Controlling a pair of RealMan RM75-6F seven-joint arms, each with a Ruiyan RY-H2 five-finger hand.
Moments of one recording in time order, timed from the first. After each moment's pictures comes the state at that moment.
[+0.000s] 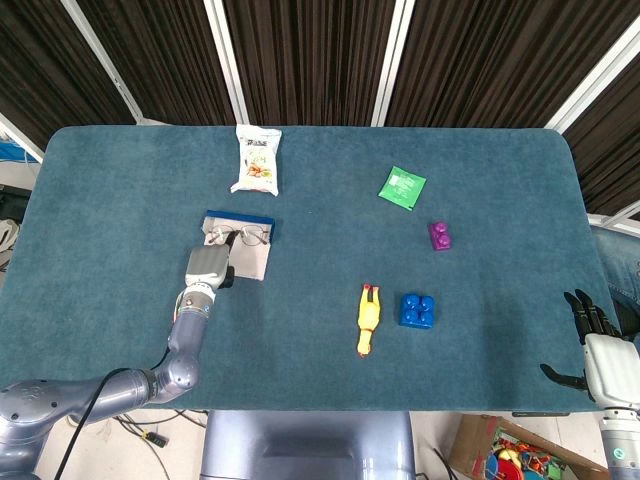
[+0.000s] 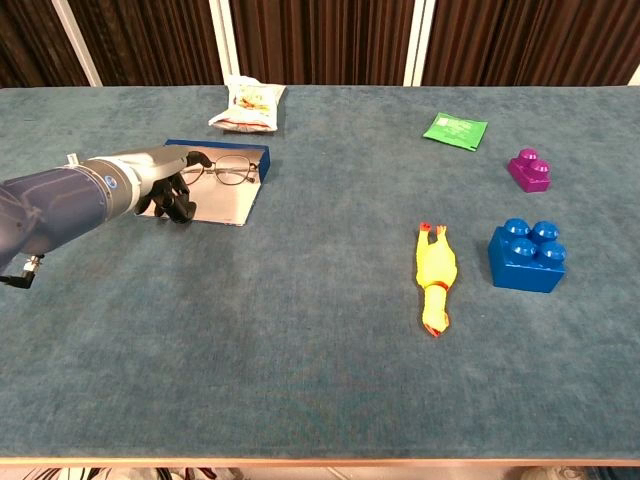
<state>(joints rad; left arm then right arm) -0.92 -1.80 -0.27 -1.16 0.45 0.93 0.66 0.05 -1.09 0.08 -1.70 -1.37 1.41 -0.01</state>
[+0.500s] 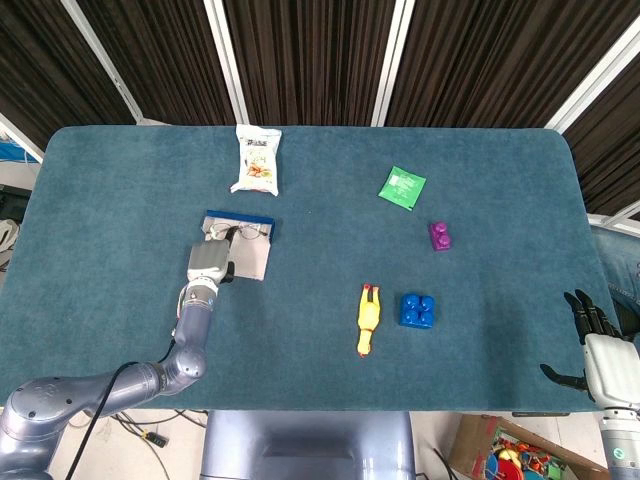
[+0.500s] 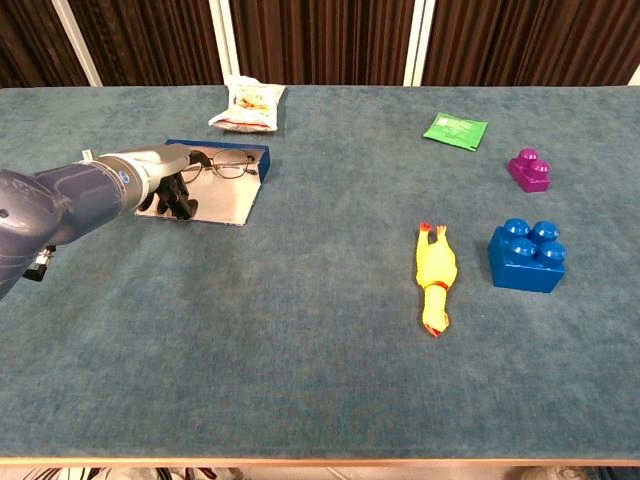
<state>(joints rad) -0.96 -1.85 -0.31 -1.06 0.40 0.90 0.69 0.05 -1.09 0.08 -1.70 -1.36 1.41 -0.01</state>
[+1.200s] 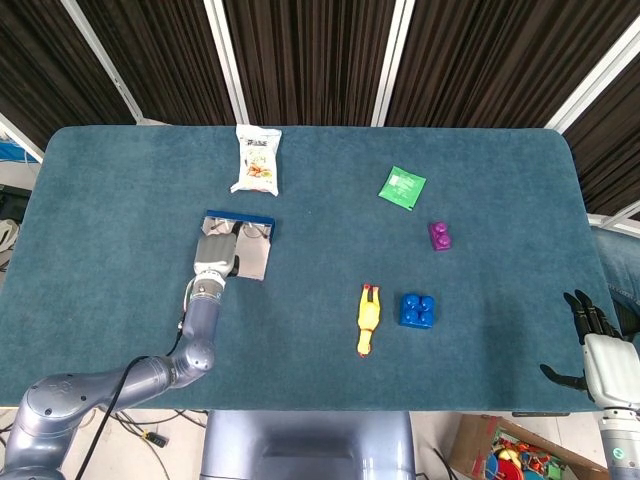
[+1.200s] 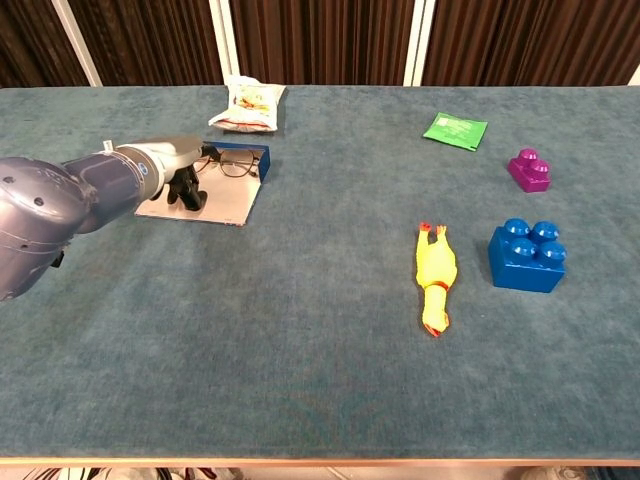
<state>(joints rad) -1.01 -1.88 -0.33 -0.99 0.39 0.88 0.75 0.05 -1.09 0.08 -1.70 -1.36 1.41 -0.02</state>
